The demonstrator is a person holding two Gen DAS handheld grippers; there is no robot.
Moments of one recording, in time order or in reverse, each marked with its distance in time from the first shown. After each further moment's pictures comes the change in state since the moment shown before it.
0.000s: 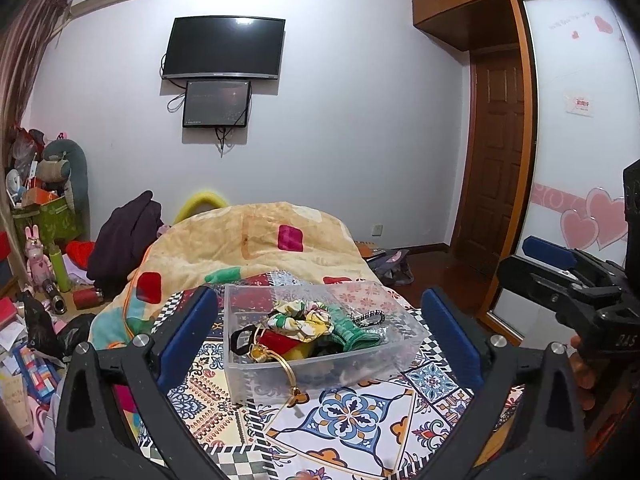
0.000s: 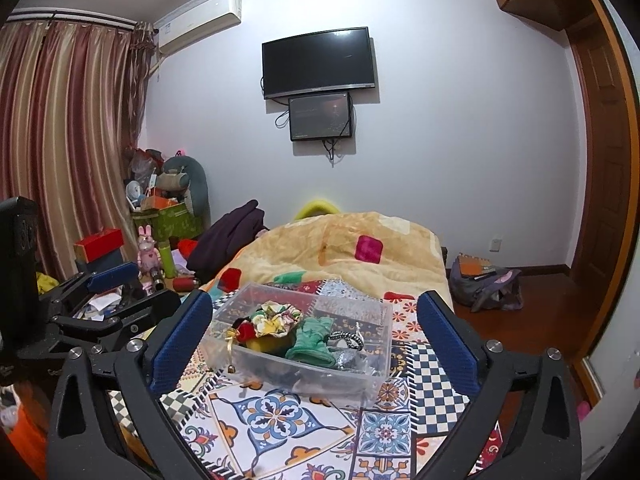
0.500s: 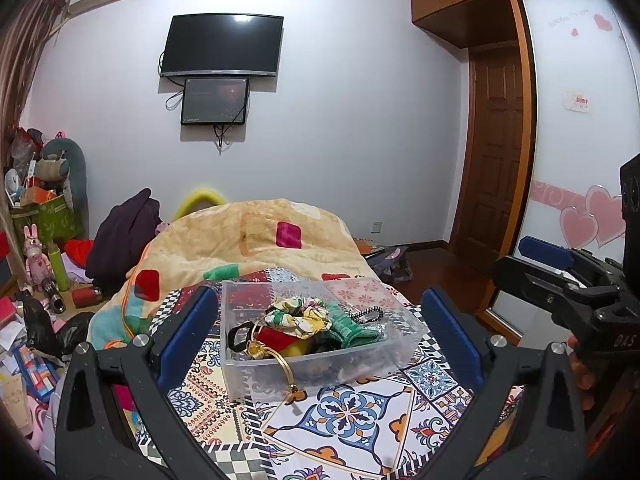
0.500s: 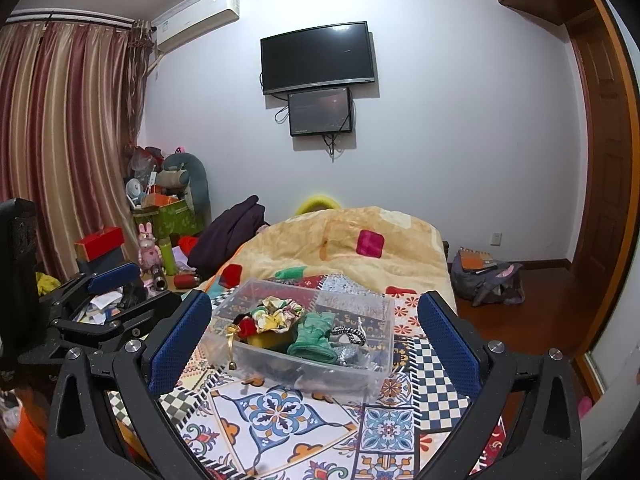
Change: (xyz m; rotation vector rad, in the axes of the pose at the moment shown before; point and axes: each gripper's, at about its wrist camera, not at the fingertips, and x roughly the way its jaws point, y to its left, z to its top) left arm 0.002 -0.001 -0.002 -0.002 0.011 -0.004; right arm 0.002 0.001 -0.001 0.004 0.019 0.006
